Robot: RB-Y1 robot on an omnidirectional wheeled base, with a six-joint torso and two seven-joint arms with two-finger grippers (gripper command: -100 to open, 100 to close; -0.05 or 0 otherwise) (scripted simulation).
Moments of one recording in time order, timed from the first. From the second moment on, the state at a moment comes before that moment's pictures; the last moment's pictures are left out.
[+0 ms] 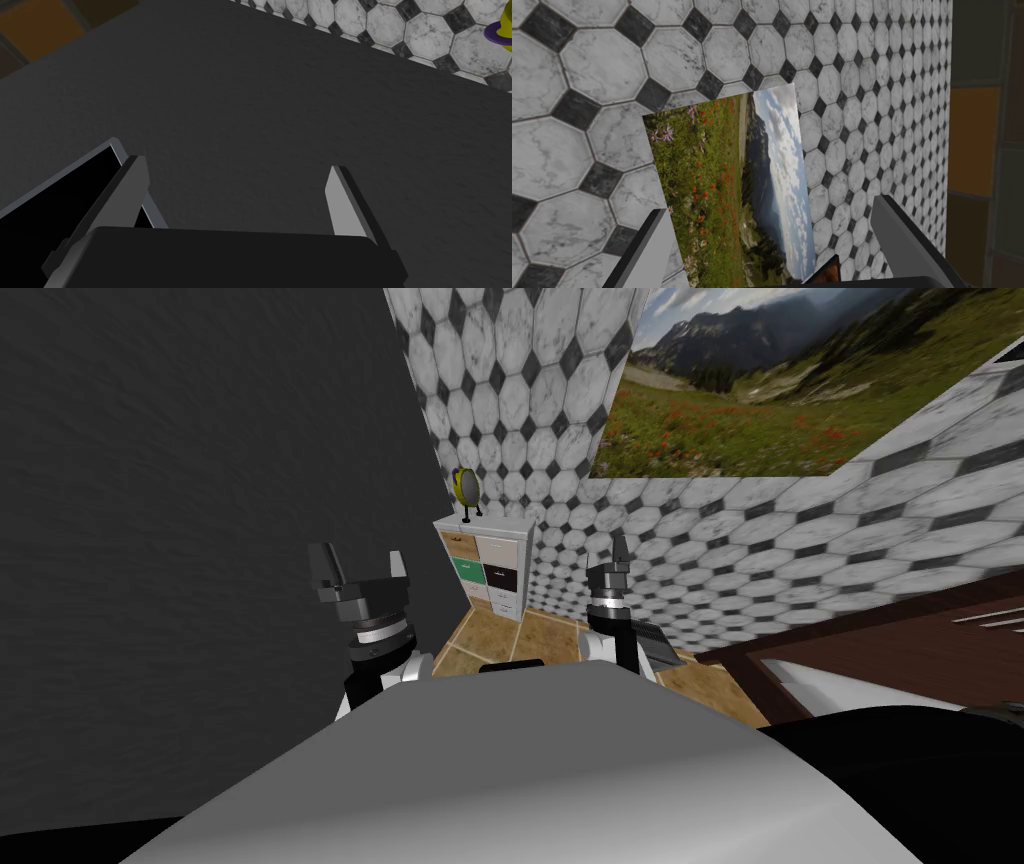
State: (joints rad) left arm 0.51 0.03 -0.05 -2.38 -0.04 -0.63 0.16; right arm 0.45 0.01 -0.03 -2.27 0.01 -0.44 0.03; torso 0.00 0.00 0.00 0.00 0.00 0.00
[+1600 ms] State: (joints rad) left arm 0.51 0.03 -0.05 -2.38 -0.04 -0.63 0.16; right arm 0.43 -0.11 -0.02 -2.20 0.14 -0.35 0.06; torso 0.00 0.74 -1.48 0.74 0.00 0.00
